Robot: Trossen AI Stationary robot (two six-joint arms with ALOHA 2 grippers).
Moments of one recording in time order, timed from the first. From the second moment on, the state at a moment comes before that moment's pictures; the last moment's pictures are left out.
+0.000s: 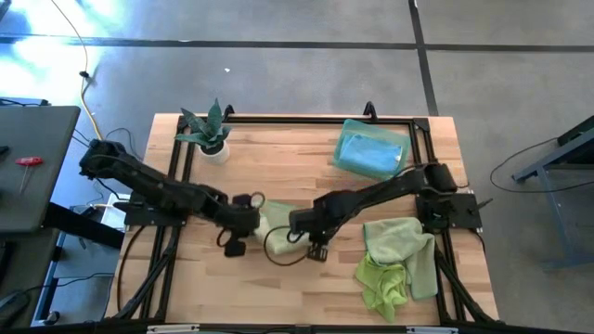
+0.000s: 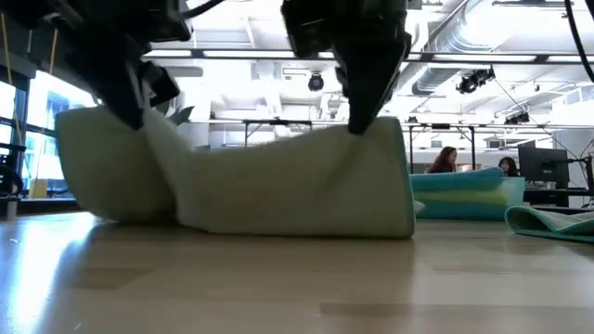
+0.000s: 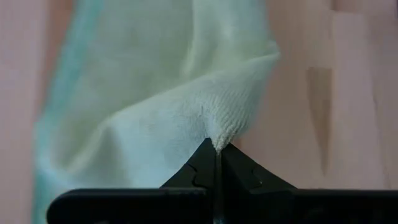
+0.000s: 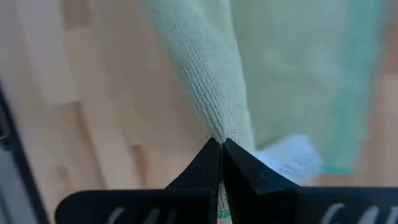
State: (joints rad) left arm -0.21 1.33 0.81 -0.54 -0.03 -0.33; right arm 0.23 2.00 1.65 -0.98 -0.12 0.43
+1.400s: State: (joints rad) left arm -0.39 1.36 0.92 -0.81 -0.10 -0.58; right arm 0.44 1.95 1.65 -1.10 -0.15 0.66
